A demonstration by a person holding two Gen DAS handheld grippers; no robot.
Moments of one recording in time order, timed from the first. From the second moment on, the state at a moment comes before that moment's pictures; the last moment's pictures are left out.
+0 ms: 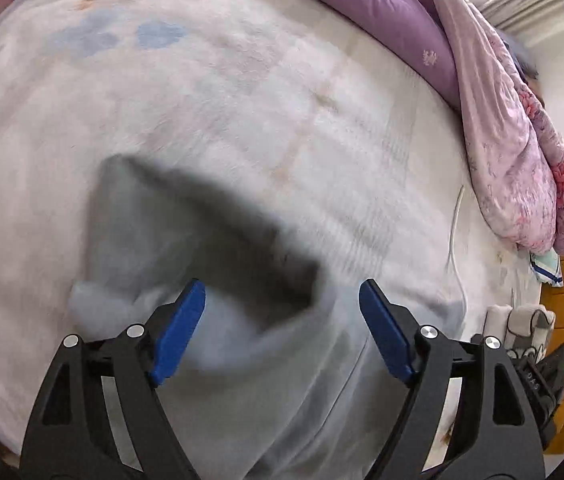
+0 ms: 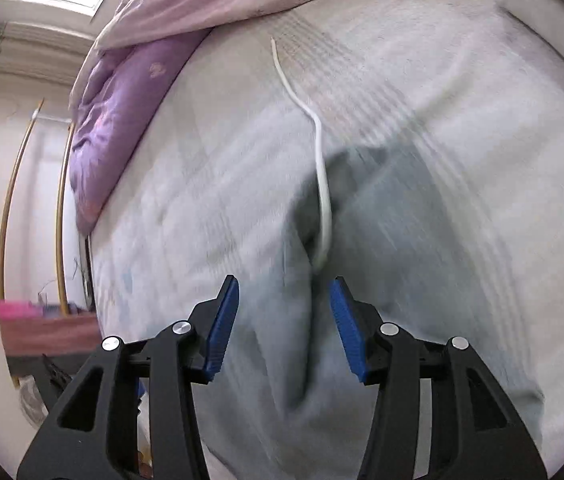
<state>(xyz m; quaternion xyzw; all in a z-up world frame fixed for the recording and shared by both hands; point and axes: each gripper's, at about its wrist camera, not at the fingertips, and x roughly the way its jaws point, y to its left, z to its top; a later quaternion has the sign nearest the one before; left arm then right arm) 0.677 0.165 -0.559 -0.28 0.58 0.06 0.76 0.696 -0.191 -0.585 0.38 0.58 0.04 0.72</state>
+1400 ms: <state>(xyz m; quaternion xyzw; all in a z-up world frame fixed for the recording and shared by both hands) 0.347 0.166 -0.551 -0.28 0.61 0.01 0.74 0.379 -0.221 -0.539 0.41 0.57 0.07 0.71</state>
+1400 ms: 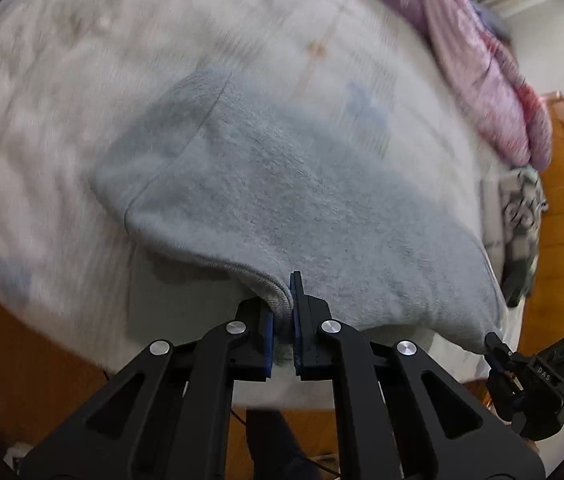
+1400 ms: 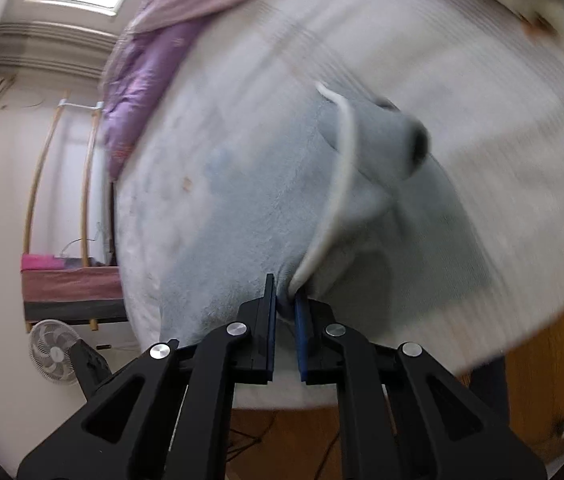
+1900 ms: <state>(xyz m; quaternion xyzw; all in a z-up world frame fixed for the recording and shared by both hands) 0.302 0.161 -0.637 -0.27 0.64 0.06 0.72 0.343 -0.217 -0.644 0.35 0.63 -0.01 0.69</state>
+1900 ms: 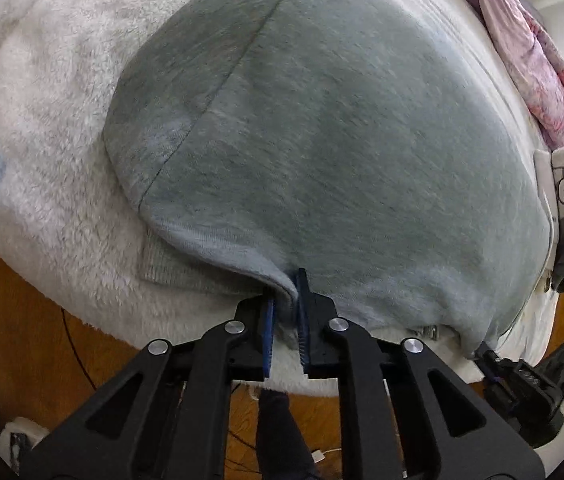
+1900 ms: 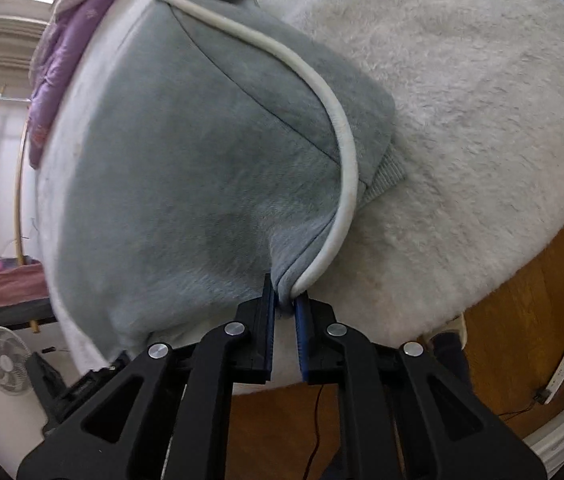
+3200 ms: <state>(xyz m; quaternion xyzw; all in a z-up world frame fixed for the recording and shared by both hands) 0.264 0.221 -0.640 -0.43 0.56 0.09 0.70 0.407 -0.055 -0.617 0.14 0.64 0.16 0.74</state>
